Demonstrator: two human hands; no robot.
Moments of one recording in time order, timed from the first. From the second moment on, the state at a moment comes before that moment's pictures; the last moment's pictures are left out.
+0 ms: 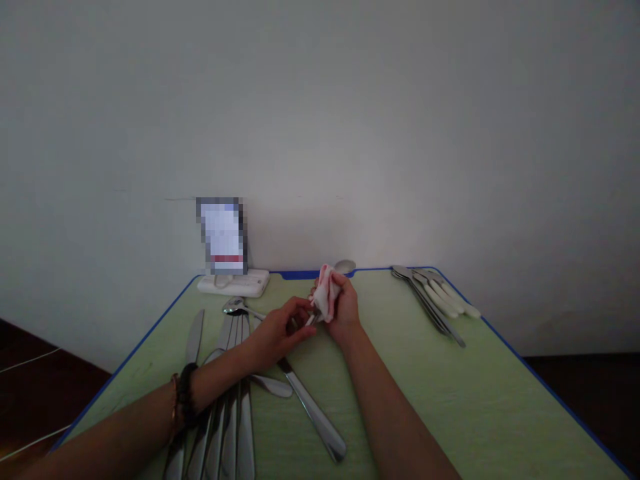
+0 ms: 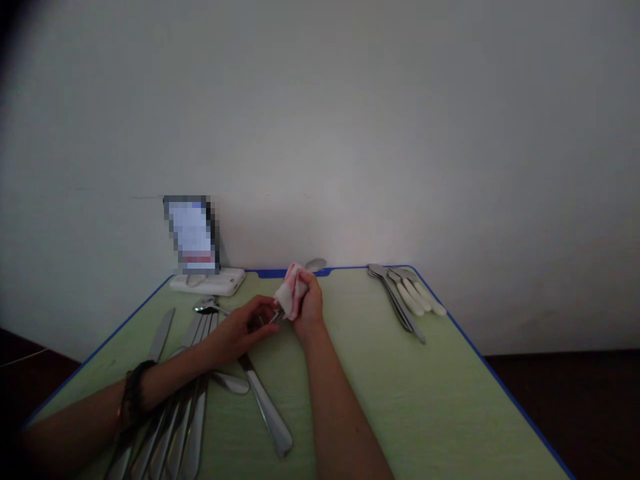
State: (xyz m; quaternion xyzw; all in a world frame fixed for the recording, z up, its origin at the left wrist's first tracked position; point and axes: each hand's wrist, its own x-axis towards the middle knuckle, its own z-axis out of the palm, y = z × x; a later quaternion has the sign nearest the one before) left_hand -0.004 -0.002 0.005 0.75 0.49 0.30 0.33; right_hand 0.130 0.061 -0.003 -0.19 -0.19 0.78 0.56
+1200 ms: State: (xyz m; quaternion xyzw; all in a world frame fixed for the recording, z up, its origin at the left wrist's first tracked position) left_hand -0.005 -0.002 0.000 0.75 0.50 0.32 0.29; right_hand 0.125 0.063 -0.002 -0.21 -0.19 0.76 0.59
